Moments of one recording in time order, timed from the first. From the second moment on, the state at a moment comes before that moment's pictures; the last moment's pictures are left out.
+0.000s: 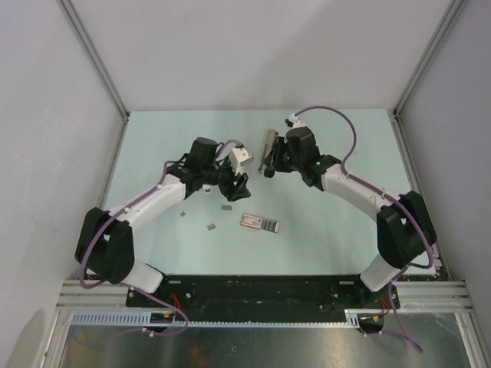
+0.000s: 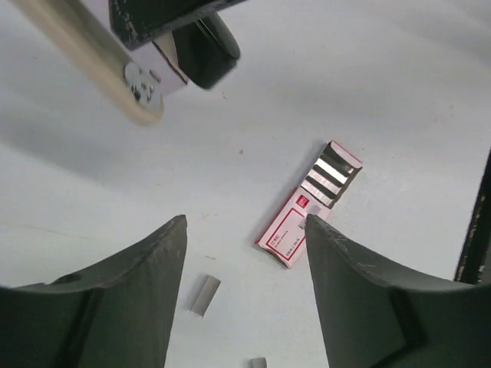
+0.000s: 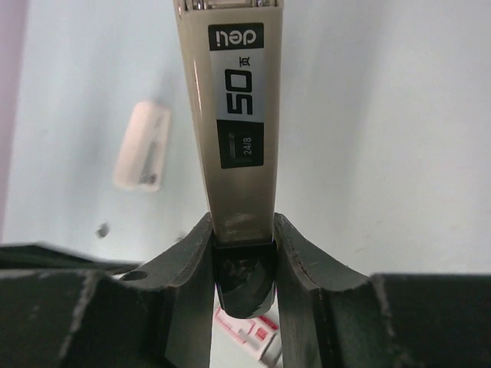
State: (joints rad) left arm -0.50 1.48 1.04 -0.28 0.61 0.37; right arm 0.60 1.60 1.18 -0.10 -0.02 0.60
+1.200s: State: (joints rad) left arm -0.03 1.28 1.18 -0.53 0.66 0.23; right arm 0.57 2.17 1.75 -0.61 0.25 0.42
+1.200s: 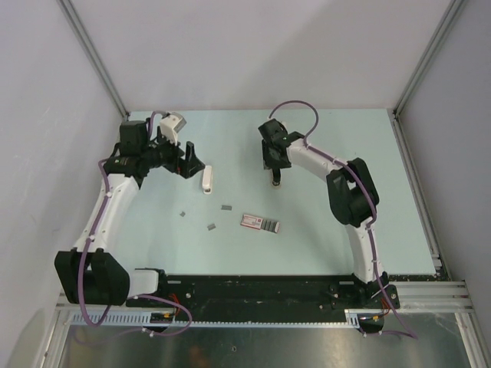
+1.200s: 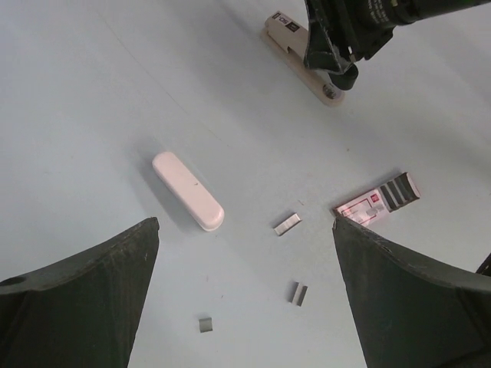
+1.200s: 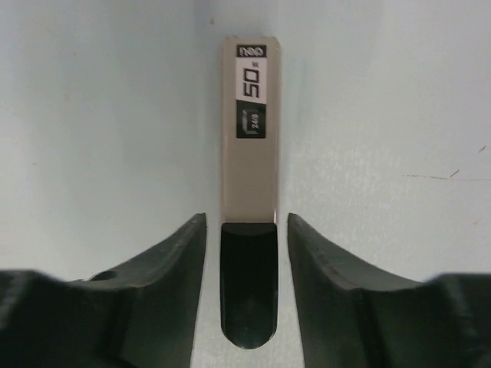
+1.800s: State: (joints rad) left arm -0.17 1.28 1.05 -0.54 0.57 0.46; right arm 0.67 1.72 1.50 -0.47 0.25 0.35
